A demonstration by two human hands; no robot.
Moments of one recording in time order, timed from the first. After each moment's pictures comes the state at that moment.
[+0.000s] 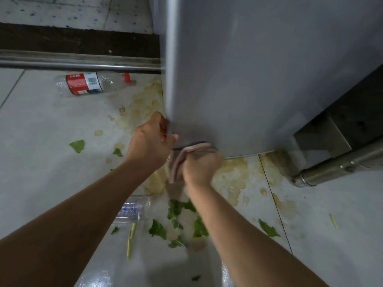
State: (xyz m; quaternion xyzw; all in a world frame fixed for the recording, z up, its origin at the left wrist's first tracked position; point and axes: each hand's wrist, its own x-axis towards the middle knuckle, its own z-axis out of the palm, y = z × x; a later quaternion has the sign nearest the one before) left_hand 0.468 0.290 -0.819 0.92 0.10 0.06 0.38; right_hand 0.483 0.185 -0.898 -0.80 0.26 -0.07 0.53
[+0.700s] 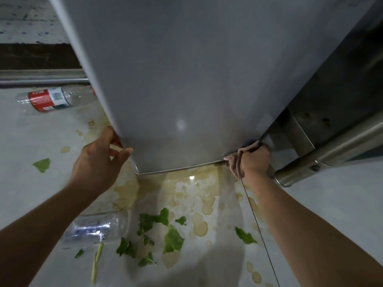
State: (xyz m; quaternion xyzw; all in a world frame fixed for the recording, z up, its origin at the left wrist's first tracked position) left_hand 0.463 0.288 -0.822 0.95 0.07 0.08 0.29; right_hand 0.555 -0.015 -0.909 -0.83 0.34 -0.12 0.42
